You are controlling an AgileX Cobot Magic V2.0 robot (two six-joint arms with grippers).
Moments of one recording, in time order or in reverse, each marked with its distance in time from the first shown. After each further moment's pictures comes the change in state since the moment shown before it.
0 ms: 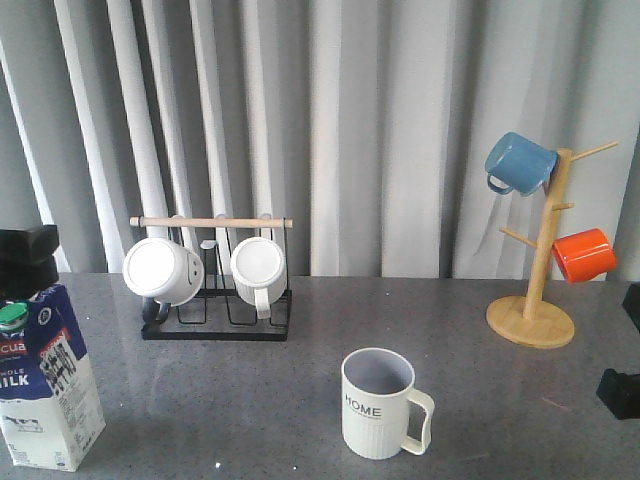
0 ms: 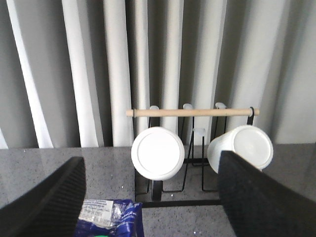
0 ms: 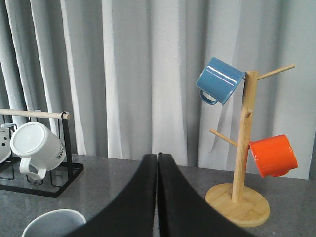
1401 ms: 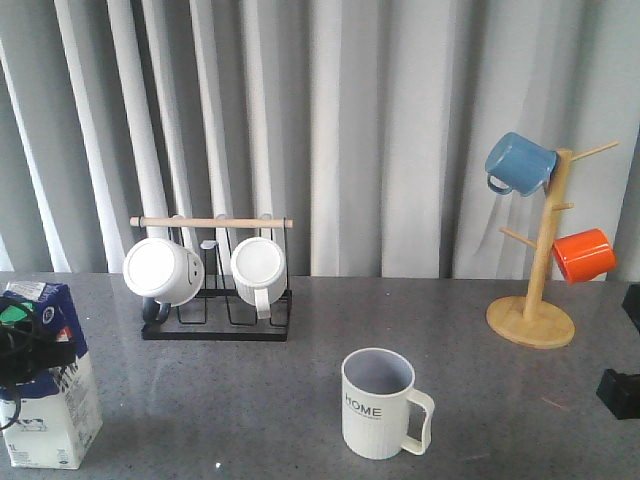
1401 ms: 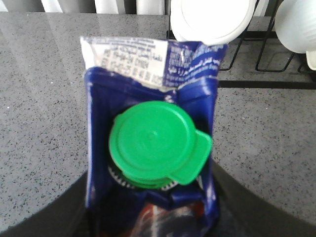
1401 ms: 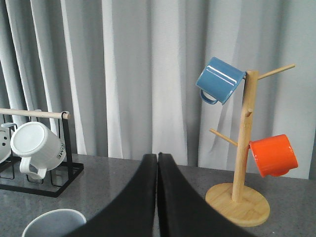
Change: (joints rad) left arm 0.077 0.223 -0.007 0.012 0.186 -0.003; right arm 0.000 0.000 0.000 0.001 0.002 0.000
